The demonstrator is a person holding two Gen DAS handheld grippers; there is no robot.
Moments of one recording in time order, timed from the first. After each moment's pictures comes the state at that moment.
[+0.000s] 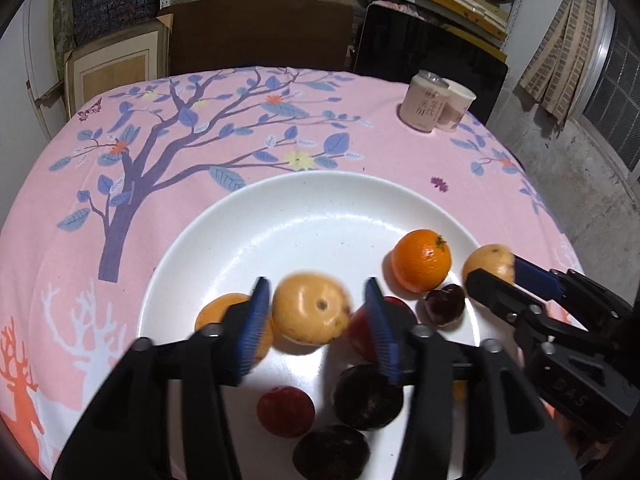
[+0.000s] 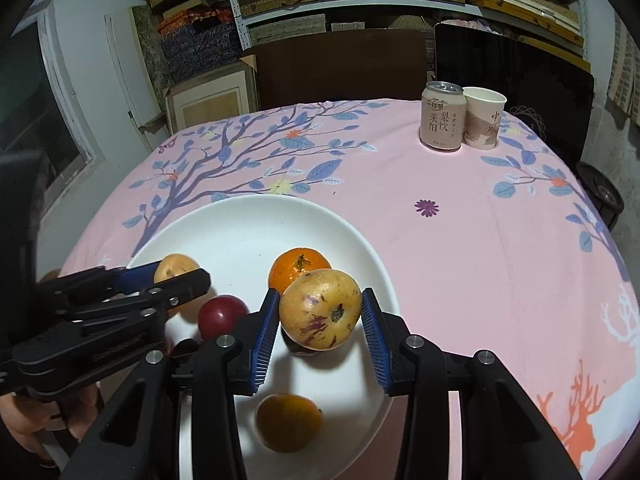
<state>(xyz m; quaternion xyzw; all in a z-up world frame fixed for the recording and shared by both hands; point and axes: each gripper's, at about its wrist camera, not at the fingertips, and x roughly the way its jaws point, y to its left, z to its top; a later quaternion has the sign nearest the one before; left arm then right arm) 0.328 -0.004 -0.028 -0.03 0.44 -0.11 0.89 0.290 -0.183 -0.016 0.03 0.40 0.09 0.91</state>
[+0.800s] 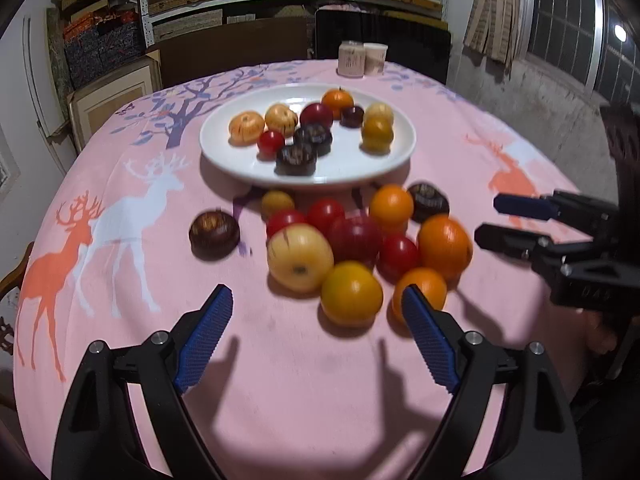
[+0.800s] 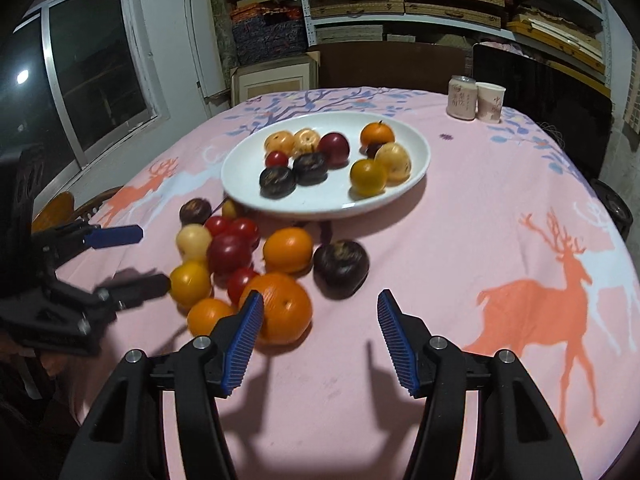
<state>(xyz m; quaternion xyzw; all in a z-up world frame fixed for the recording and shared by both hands) 0.060 0.019 -0.047 0.08 0.41 -0.14 0.90 0.067 -0.176 -0.040 -0.01 0.39 0.18 0.90</state>
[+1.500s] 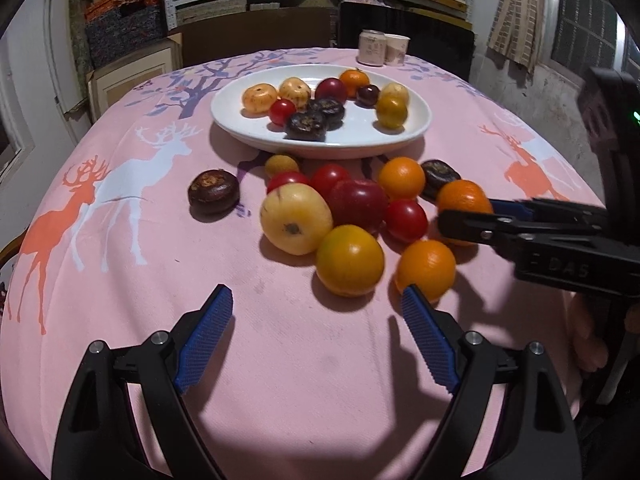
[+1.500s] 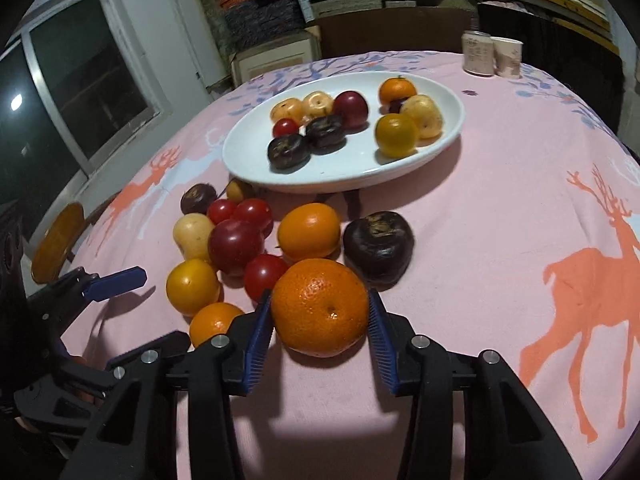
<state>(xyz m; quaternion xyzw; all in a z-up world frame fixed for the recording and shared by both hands) 0.059 0.018 -0.062 0.04 0.42 -0.10 0.90 0.092 -0.172 -0.062 0.06 0.42 0.20 0.88</state>
